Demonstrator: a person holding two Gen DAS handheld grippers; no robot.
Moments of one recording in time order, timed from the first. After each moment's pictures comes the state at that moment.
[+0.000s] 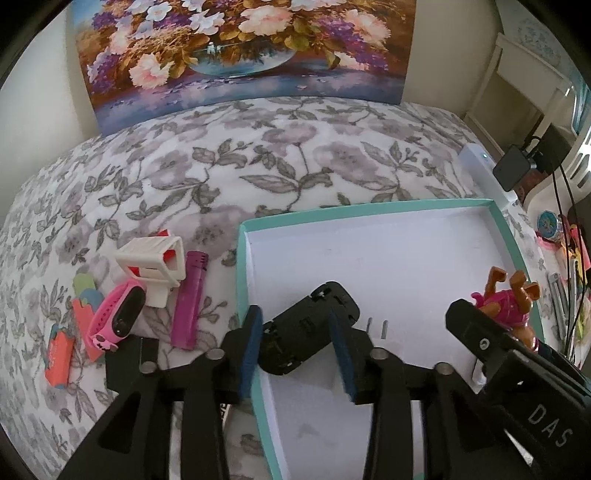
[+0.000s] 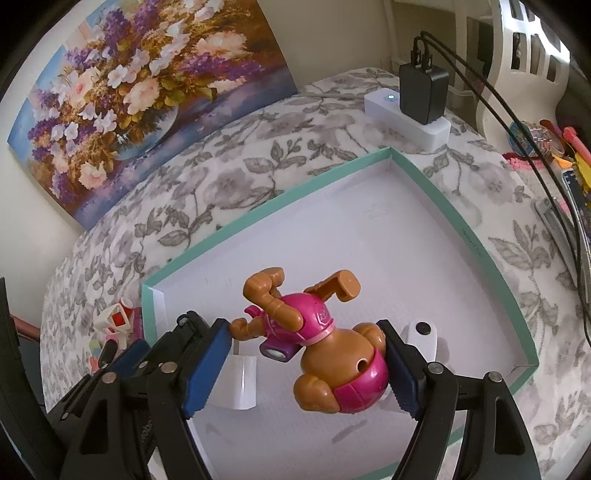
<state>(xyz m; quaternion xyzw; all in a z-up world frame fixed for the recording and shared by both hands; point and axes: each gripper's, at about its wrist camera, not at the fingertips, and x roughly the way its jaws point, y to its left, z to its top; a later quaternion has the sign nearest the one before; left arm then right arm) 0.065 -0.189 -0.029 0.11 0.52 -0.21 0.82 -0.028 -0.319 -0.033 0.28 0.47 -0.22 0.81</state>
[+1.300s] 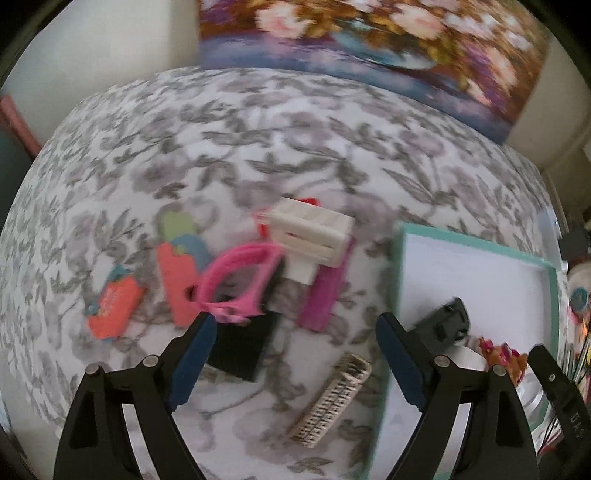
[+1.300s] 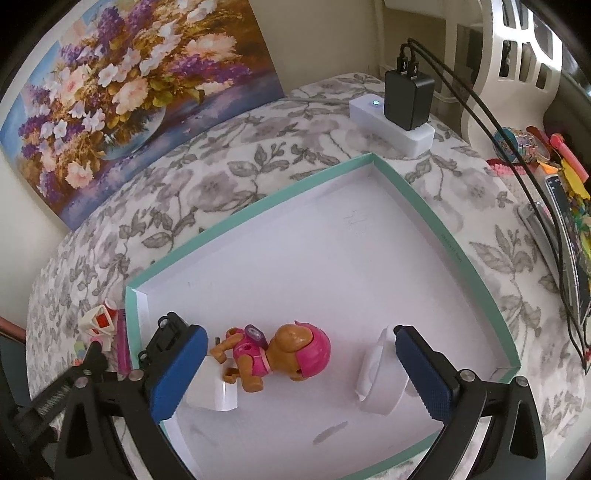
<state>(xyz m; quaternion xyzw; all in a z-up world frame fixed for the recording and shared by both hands) 0.106 -0.092 -0.028 0.02 0.58 -0.07 0.81 -0.032 -0.321 -0.032 0.26 0.47 -0.25 0.81</state>
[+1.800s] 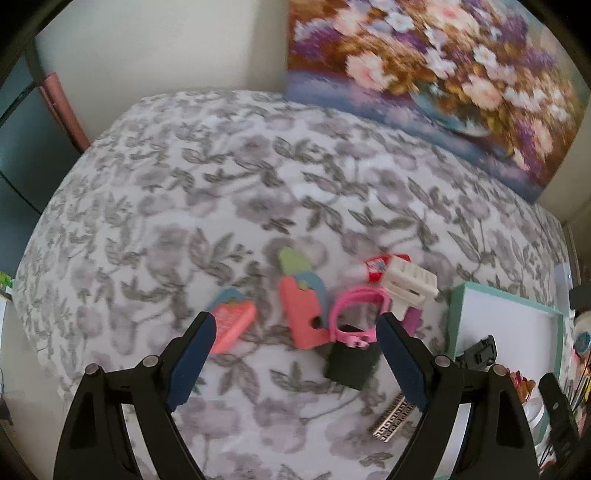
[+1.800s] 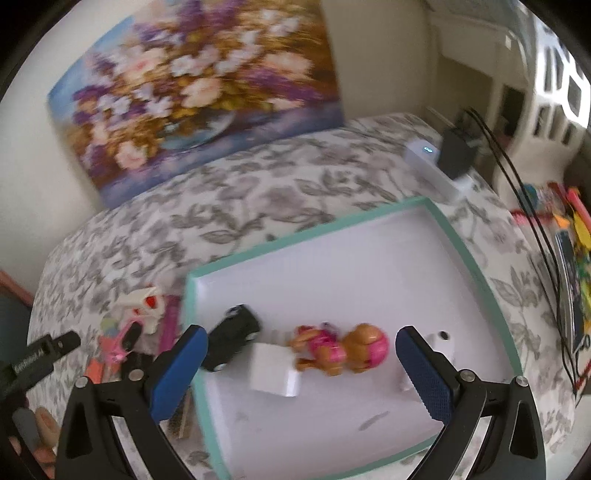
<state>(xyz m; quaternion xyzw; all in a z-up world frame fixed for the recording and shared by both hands) 0.111 -0.011 0.020 -0.01 0.54 0.00 0.84 -0.017 -0.259 0.007 0.19 0.45 -0.20 0.85</state>
